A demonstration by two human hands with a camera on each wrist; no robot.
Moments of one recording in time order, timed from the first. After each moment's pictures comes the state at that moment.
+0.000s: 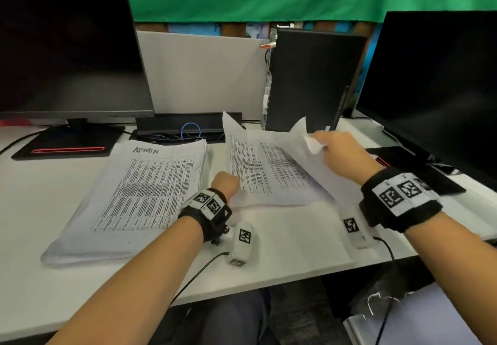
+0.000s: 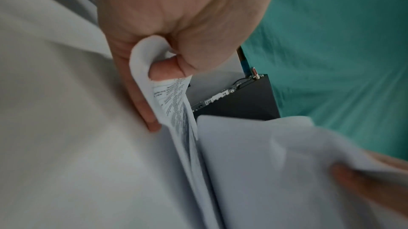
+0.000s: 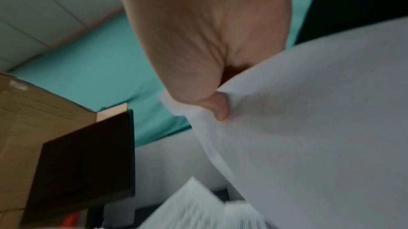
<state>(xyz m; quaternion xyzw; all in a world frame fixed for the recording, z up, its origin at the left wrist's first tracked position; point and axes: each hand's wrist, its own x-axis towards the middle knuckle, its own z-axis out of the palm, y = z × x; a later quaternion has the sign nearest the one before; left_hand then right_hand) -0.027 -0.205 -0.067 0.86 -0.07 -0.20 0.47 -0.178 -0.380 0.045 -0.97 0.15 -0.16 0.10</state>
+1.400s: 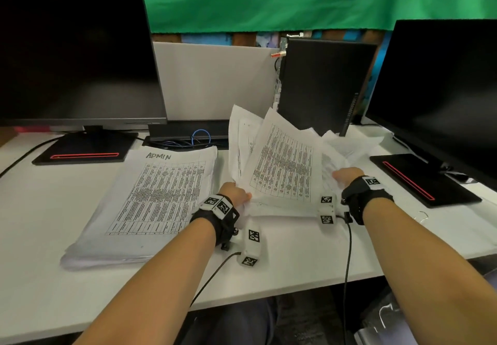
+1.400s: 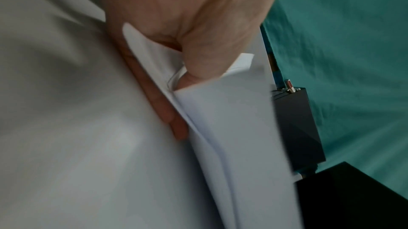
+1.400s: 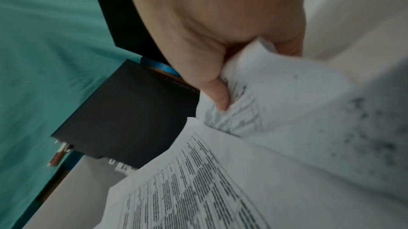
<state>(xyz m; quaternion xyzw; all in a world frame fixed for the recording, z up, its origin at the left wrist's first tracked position) -0.026 -0.190 -0.069 0.87 -0.06 -0.23 0.42 -0.127 -0.452 -0.039 -0.77 0.48 -0.11 0.41</state>
